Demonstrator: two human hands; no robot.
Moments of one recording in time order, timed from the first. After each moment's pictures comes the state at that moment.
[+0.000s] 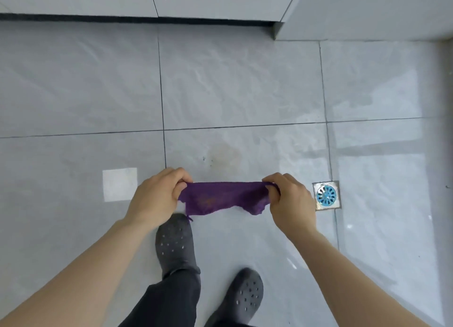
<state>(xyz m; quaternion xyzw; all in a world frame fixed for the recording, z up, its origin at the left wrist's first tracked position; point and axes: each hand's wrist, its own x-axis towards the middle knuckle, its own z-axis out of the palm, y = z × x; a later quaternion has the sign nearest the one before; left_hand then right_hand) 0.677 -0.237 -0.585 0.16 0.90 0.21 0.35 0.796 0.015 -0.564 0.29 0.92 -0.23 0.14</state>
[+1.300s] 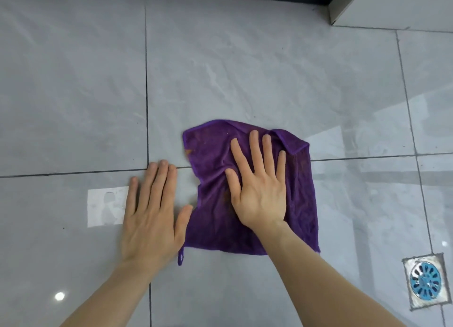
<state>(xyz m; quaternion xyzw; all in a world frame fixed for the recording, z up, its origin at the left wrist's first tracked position) 0.612 -0.235 -0.866 0.21 0.97 0.08 0.12 0.631 -0.016 -0.859 0.15 0.98 -0.08 0.08</state>
